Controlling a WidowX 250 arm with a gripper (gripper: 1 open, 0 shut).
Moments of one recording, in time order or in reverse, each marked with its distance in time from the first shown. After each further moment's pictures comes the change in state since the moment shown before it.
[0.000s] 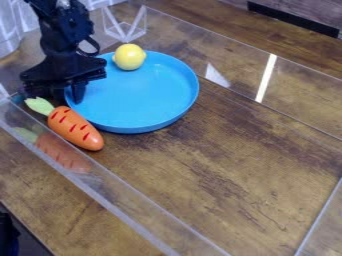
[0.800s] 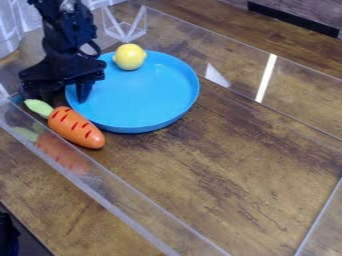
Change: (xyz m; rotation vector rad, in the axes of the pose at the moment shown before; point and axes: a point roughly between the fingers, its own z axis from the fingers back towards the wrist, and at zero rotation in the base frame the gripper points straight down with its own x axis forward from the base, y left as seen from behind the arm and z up) arm 0.001 -0.009 0.000 -0.005 -0.038 -0.017
